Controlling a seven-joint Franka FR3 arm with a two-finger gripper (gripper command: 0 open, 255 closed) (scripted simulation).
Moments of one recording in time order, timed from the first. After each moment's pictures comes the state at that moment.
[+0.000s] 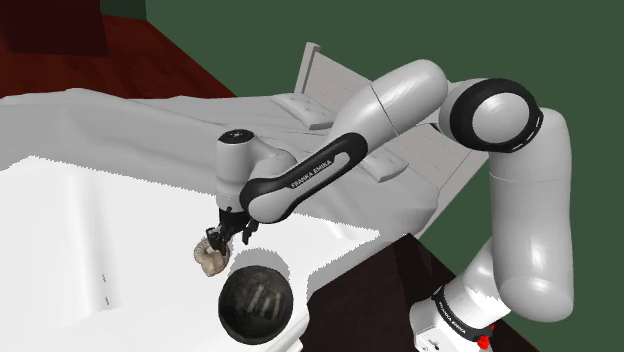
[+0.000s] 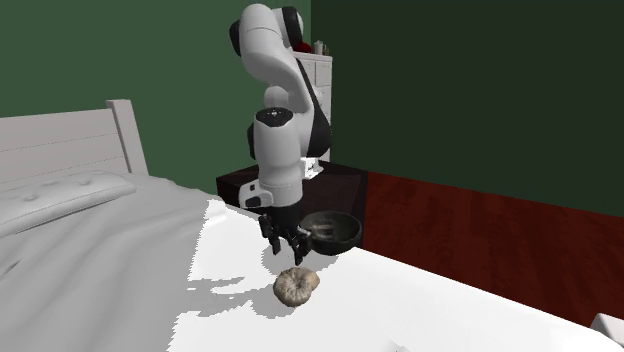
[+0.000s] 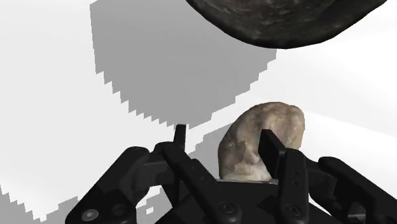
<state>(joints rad) 0.32 0.64 0.39 -1.89 -0.29 2.36 0.79</state>
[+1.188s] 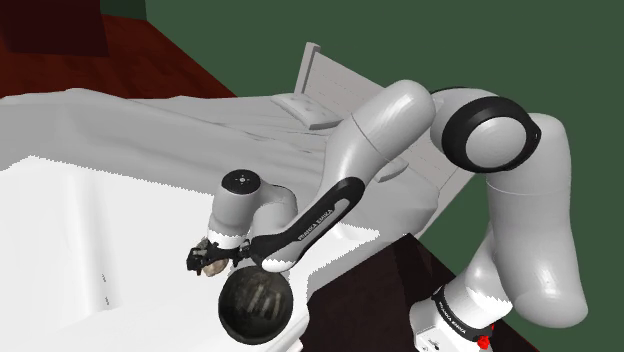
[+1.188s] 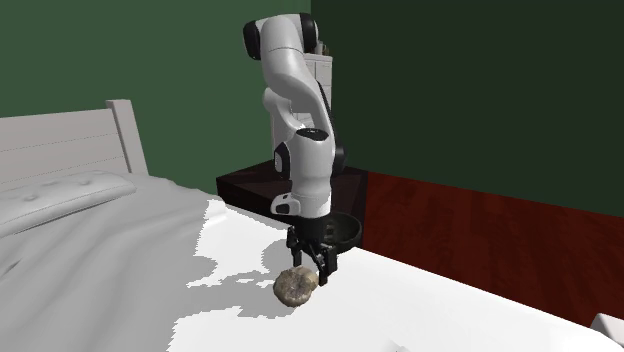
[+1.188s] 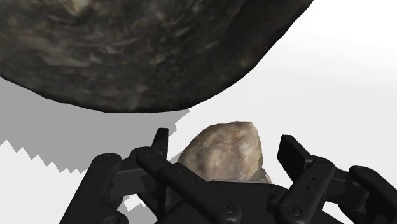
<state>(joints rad) 0.55 0.68 0.22 -1.99 -0.41 2.72 1.26</state>
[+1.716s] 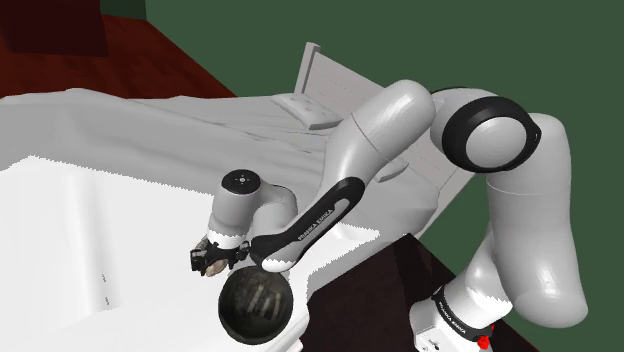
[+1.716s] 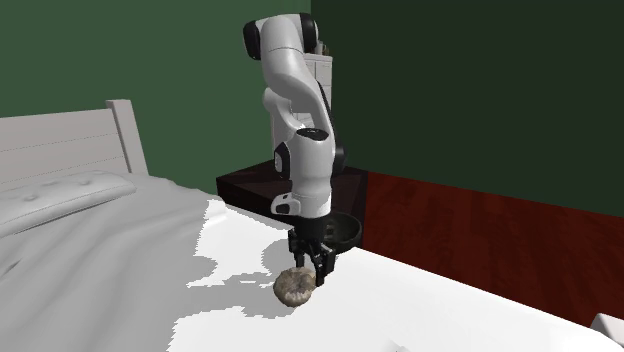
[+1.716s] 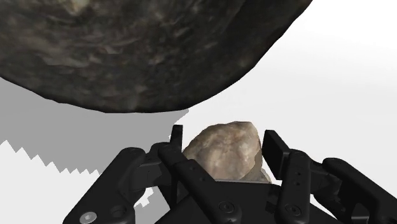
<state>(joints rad) 0.55 0.68 0.22 -1.99 -0.41 2.73 1.26</state>
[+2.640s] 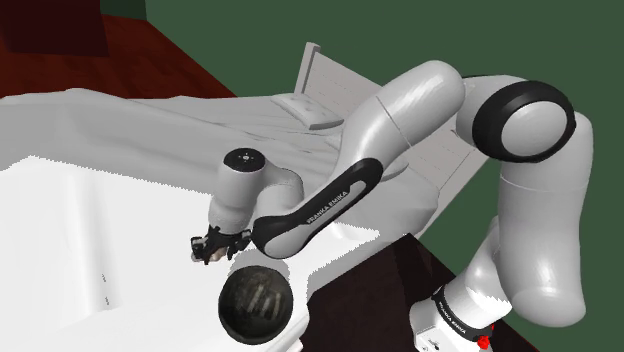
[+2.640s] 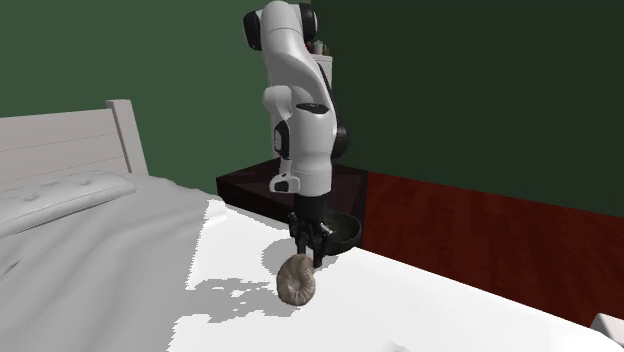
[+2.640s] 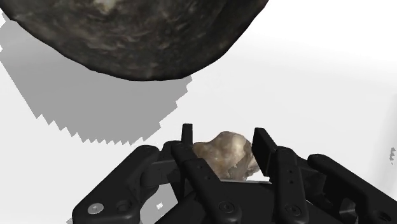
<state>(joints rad) 0.51 0.56 0.27 -2.02 -0.37 2.64 1.23</state>
